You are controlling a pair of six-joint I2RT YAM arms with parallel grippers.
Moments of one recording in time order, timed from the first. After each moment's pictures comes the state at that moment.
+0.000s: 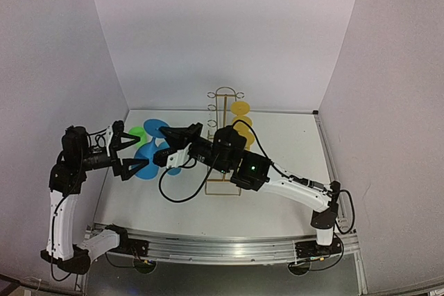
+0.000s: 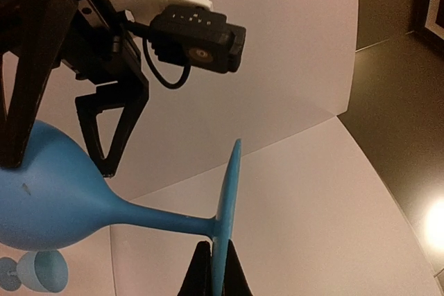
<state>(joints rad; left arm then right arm) -0.22 0.95 1.46 -0.89 0.90 0.21 1.23 1.97 2.18 -0.06 0.11 -1.22</state>
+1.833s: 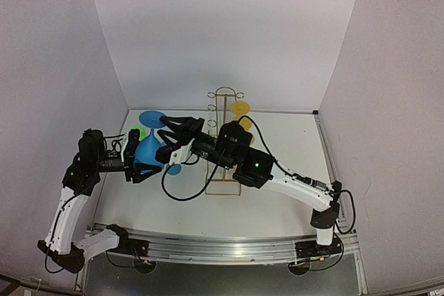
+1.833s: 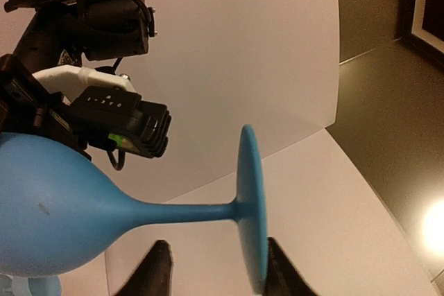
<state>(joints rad) -0.39 0.94 1.27 -0.65 0.96 0.13 1.22 1.97 2.24 -0.06 0.05 -1.21</state>
